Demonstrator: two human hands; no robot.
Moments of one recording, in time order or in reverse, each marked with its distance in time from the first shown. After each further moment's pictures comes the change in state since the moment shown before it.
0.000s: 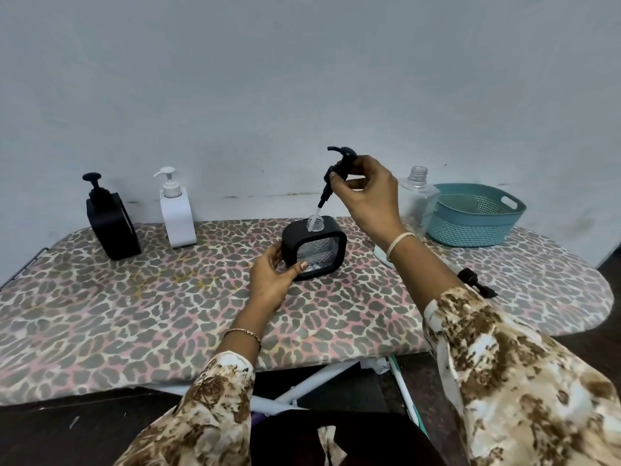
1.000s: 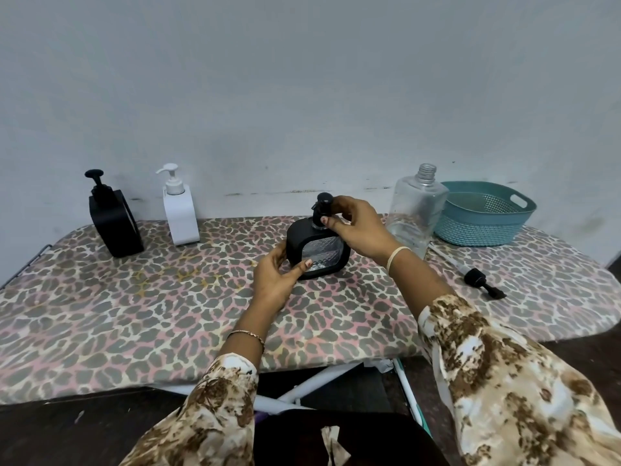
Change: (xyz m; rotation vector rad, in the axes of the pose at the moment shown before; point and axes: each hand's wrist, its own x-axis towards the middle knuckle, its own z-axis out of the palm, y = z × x) left_hand 0.002 -0.005 0.001 -0.009 -0.011 0.026; right_hand -0.011 0.051 0.013 -0.177 -0.440 0.109
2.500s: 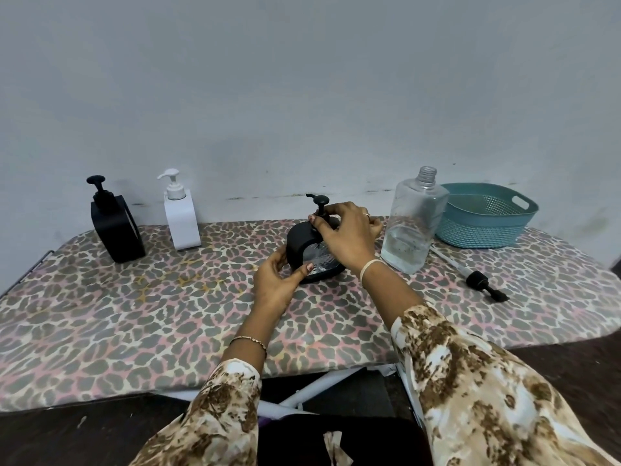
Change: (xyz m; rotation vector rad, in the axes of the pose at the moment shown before) left_hand 0.007 -0.011 0.002 -0.017 0.043 0.032; right_hand 0.000 -0.010 0.031 -0.364 0.296 0.161
